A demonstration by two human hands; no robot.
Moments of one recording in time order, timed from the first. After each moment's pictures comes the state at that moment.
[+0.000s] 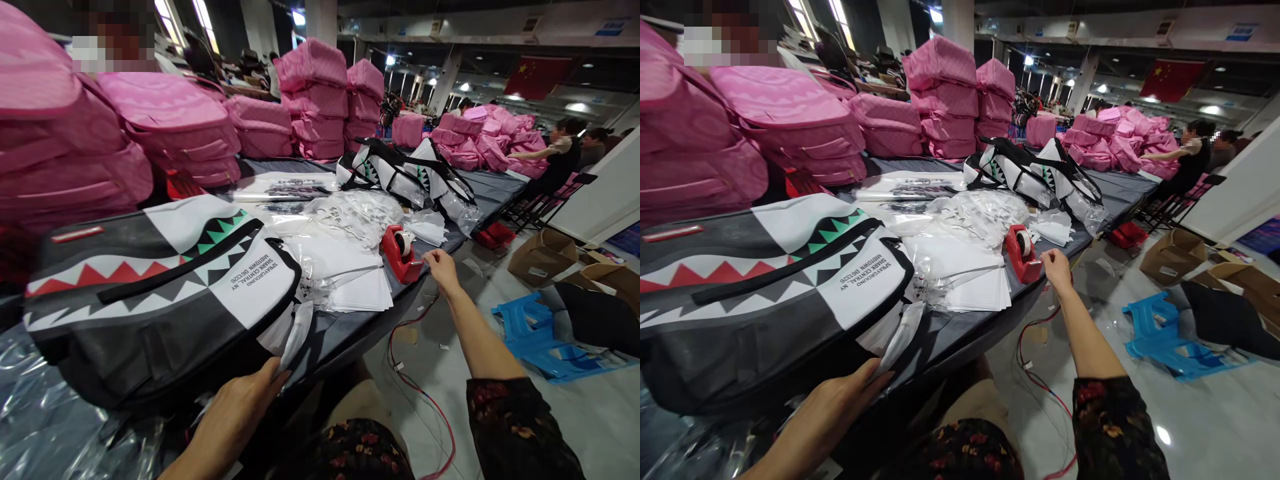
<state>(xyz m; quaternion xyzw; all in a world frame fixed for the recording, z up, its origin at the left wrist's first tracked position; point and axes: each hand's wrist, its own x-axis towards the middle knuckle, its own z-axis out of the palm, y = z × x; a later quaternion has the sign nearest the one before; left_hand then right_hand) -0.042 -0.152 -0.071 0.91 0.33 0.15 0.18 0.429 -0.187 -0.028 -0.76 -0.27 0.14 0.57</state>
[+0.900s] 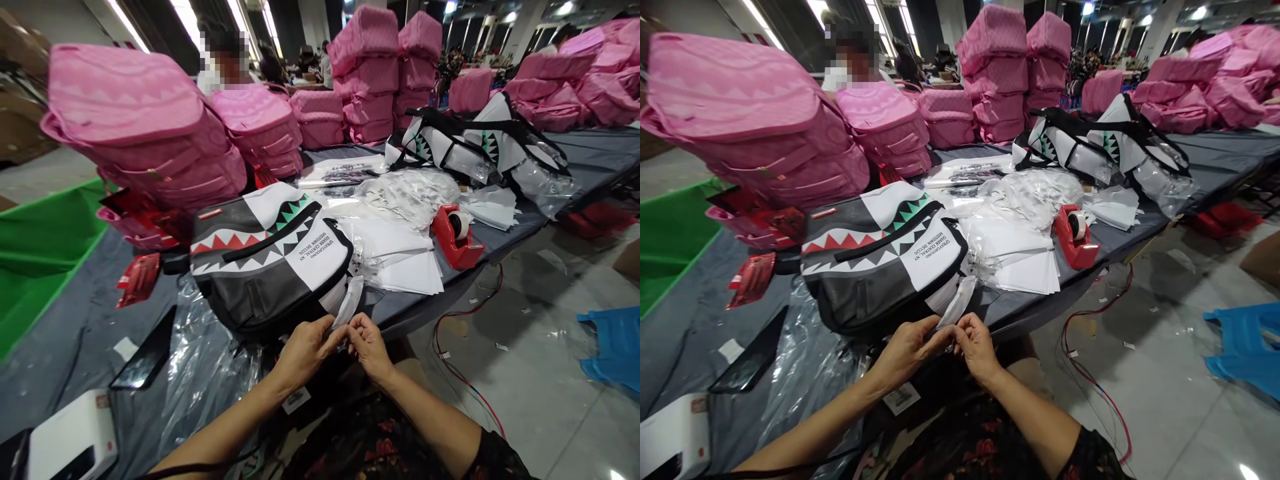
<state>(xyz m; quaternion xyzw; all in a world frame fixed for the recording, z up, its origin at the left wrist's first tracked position) -0.026 -0.155 -0.036 0.81 0.45 0.12 0.35 0.107 -0.208 -0.118 -0.43 -0.32 0.59 0.61</state>
